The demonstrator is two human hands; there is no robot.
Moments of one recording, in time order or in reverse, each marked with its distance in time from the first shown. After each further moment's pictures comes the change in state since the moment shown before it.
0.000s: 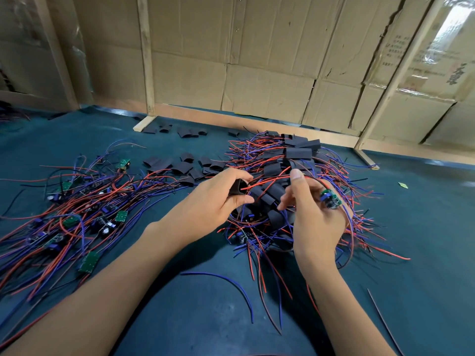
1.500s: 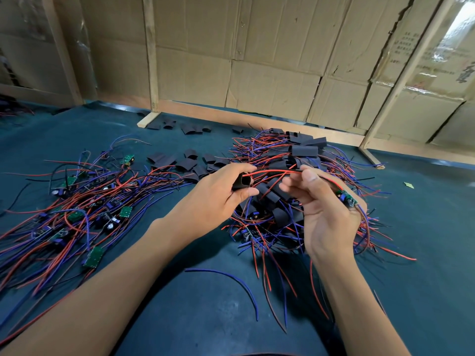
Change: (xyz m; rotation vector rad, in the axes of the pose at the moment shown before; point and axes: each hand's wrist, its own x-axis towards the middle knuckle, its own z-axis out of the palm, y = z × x) left_hand 0.000 0.001 -0.001 -0.001 0.066 0.011; right_hand 0.013 0.003 -0.013 0.346 -0.195 0.081
